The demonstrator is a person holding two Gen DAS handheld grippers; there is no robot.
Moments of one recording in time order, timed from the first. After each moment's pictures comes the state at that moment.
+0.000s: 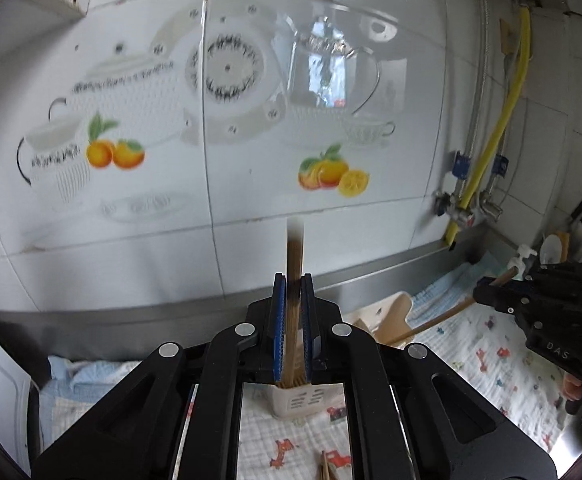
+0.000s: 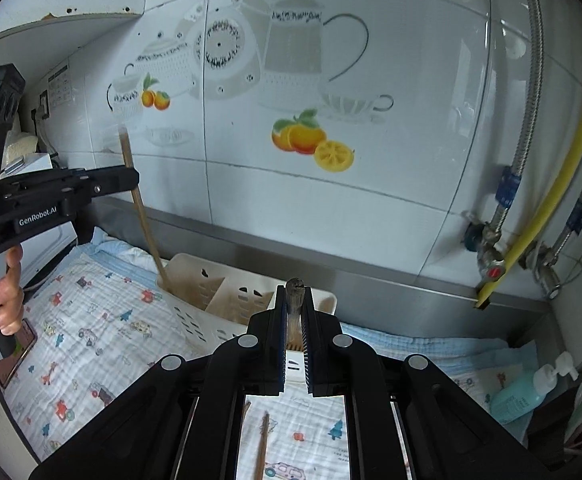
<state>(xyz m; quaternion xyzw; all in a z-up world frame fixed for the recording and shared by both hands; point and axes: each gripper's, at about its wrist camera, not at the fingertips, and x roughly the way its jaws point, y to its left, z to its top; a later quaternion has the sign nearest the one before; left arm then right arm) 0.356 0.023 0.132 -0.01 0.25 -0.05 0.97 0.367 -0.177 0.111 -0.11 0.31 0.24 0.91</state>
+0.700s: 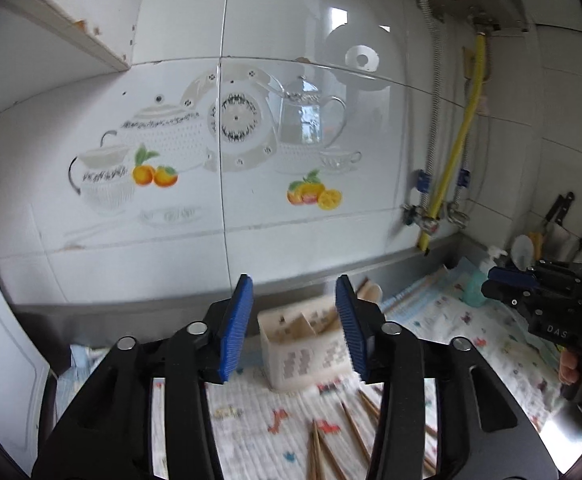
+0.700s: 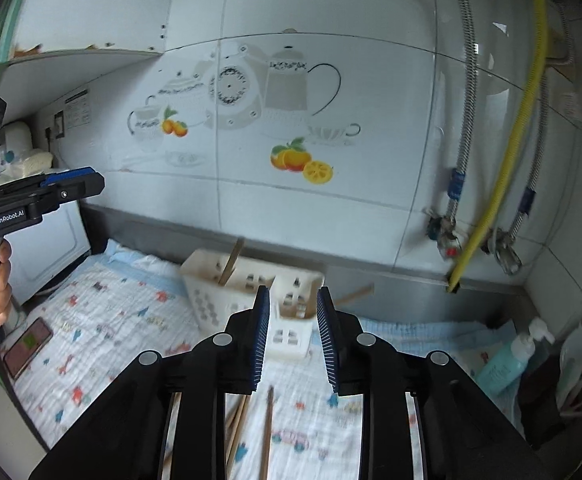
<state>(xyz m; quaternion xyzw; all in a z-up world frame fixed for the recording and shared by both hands) 0.243 0.025 0.150 0.00 0.20 -0.07 0.98 0.272 -0.220 0.124 -0.09 0.25 0.23 0.94</state>
